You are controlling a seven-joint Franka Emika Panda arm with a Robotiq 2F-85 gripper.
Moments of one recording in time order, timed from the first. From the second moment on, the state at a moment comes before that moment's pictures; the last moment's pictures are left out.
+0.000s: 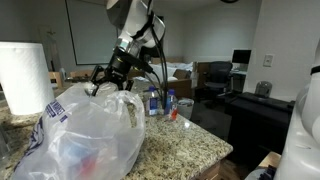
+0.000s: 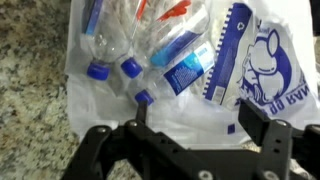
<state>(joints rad) 0.23 0.00 0.19 -2.13 0.61 2.24 0.07</state>
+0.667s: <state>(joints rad) 0.10 -0.23 0.12 -2.24 0.34 2.53 0.22</state>
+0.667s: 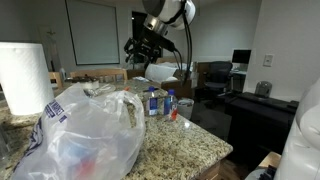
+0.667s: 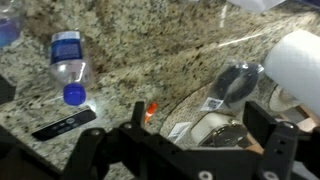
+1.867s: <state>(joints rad) -0.04 -0.06 0.15 -2.25 -0.32 2.47 0.76</state>
